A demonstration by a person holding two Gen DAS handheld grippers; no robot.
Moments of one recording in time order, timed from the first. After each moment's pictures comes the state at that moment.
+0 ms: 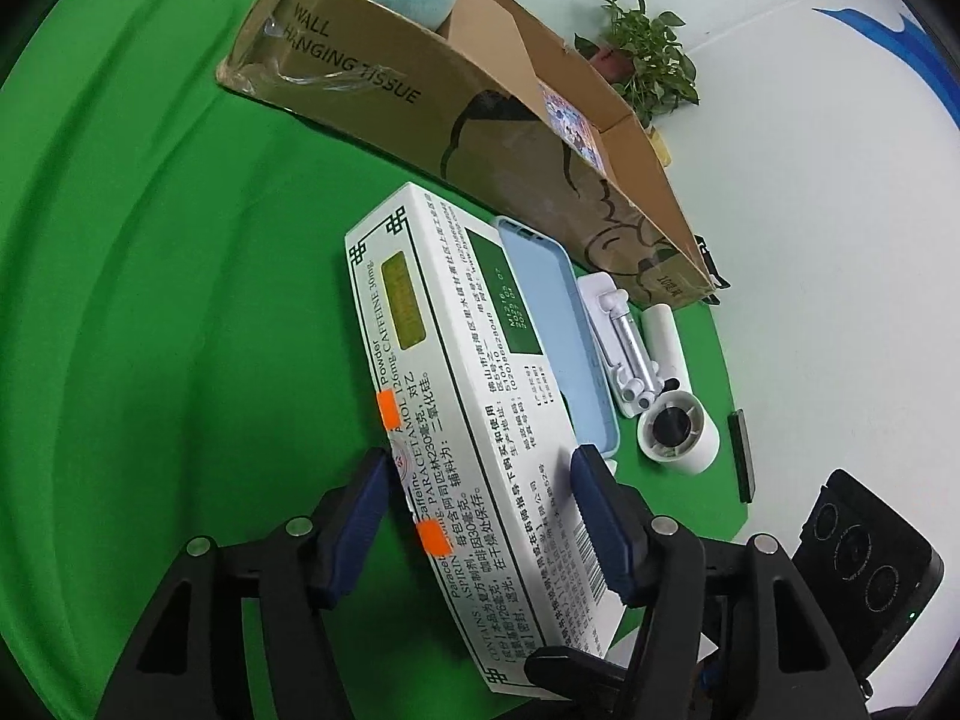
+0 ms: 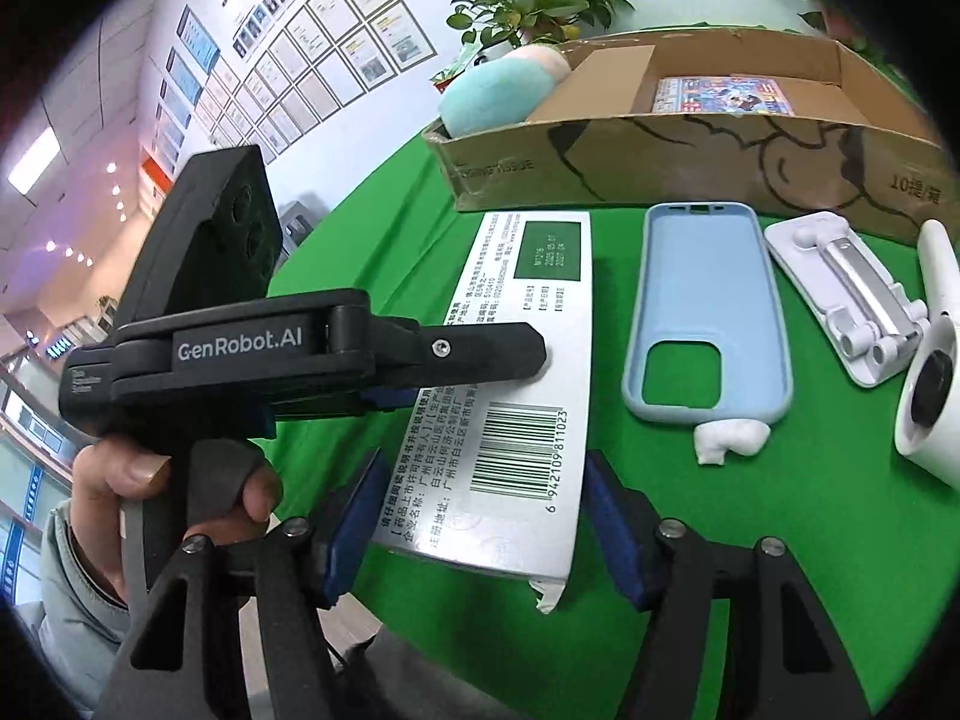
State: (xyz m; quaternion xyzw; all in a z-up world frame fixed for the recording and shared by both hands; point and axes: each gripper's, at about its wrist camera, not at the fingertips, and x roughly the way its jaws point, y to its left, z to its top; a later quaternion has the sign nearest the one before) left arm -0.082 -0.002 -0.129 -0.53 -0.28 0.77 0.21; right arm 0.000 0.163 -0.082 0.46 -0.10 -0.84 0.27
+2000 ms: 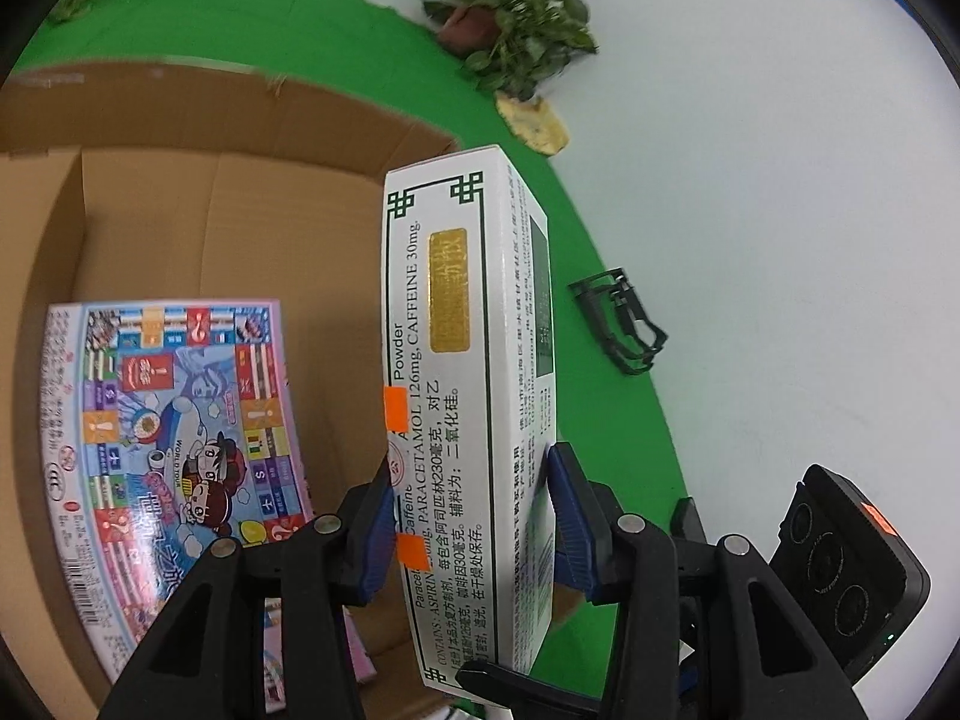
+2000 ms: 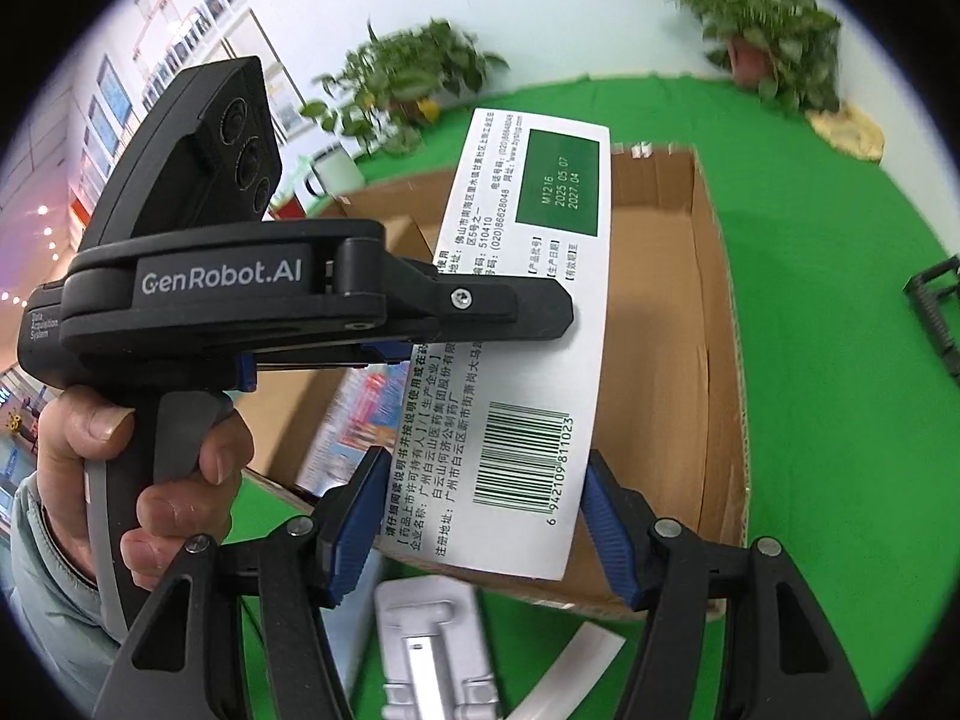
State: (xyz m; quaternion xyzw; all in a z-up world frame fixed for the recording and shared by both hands) left arm -0.381 0.206 -0.063 -0.53 -0.21 0.76 0.32; right arm -0.214 0.330 -0.028 0.45 -0.09 -0.87 0.17
